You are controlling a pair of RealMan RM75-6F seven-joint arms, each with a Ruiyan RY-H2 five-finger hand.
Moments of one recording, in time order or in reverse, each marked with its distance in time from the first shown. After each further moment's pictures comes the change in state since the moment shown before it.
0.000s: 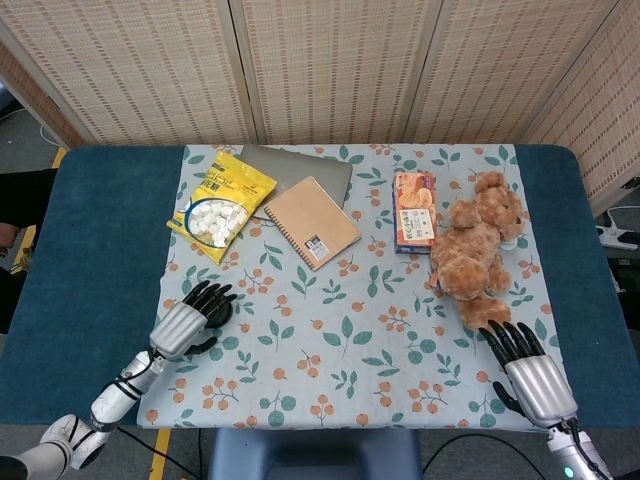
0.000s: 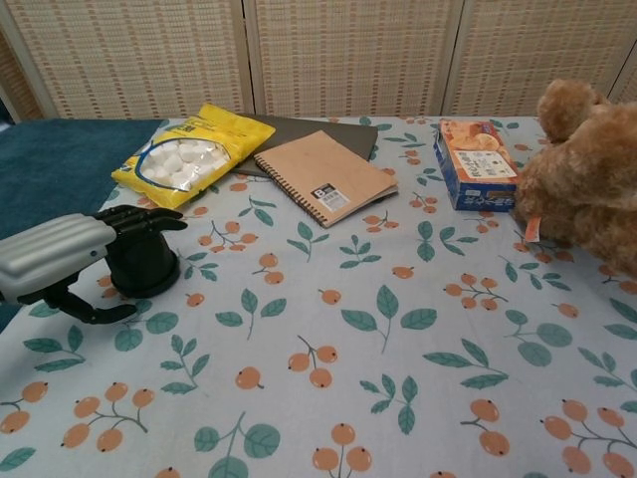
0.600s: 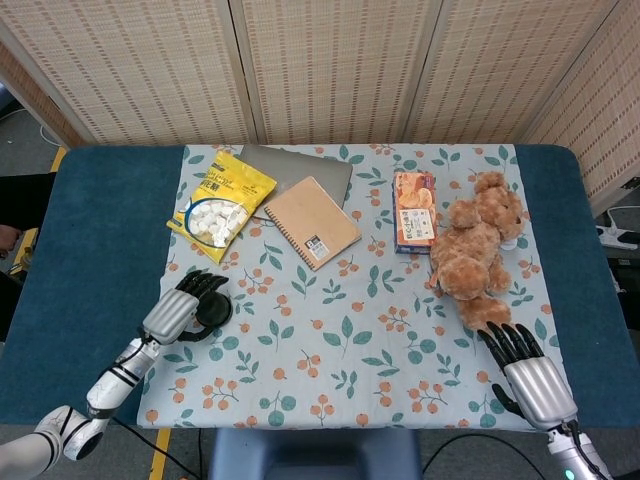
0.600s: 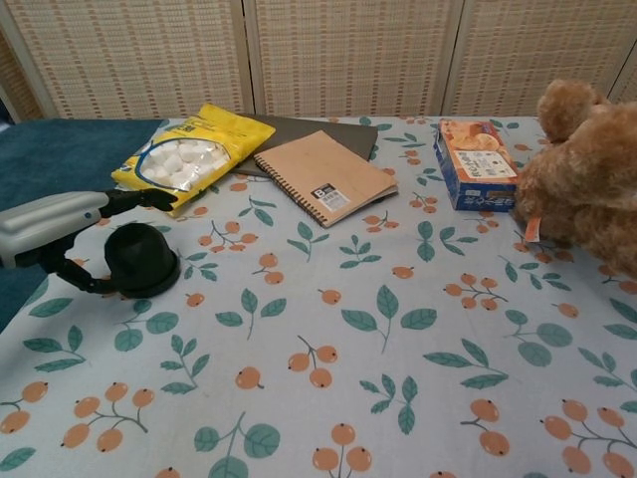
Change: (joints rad) left arm -0.045 0.122 -0.060 -0.203 -0.099 -0.142 -0.035; right arm -0.003 0.007 -0.006 -0.002 -0.020 0.005 0.011
